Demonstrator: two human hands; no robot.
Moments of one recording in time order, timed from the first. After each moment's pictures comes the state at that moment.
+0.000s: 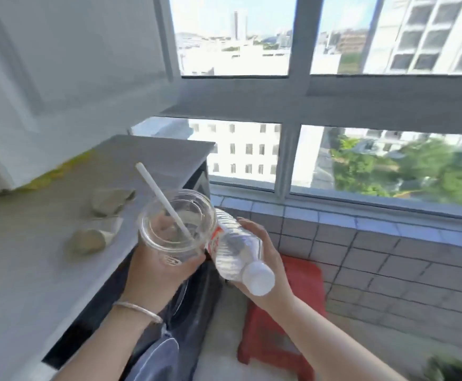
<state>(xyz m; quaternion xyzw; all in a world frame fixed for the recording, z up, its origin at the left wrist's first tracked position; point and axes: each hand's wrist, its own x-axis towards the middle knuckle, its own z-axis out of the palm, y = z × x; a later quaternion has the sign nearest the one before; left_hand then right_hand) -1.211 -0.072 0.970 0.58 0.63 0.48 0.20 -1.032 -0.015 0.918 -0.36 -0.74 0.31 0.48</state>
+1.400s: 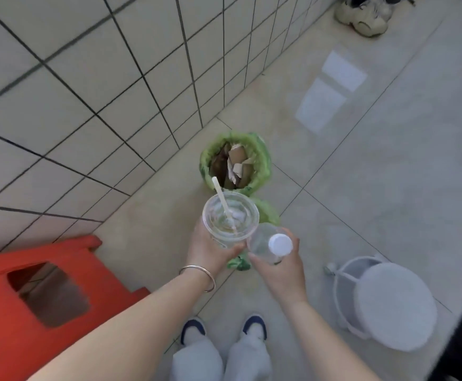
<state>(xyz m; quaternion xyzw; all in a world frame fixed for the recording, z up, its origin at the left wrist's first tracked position) -0.513 0.046 0.419 0.72 0.39 0.03 0.58 -0.461 -0.094 0.418 -0.85 0.02 0.31 0.43</state>
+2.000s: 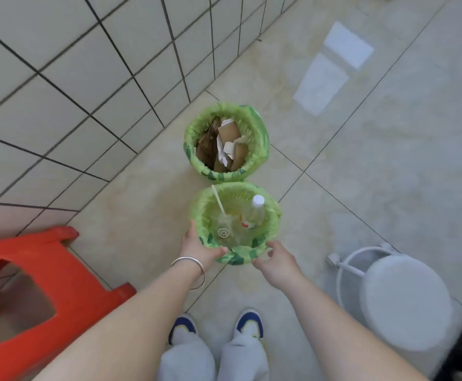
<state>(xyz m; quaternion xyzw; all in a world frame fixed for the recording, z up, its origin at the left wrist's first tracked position) -0.517 0.038 0.301 0.64 0.53 -0.21 0.51 -0.429 -0.107 0.327 -0.83 0.03 0.52 0.19</state>
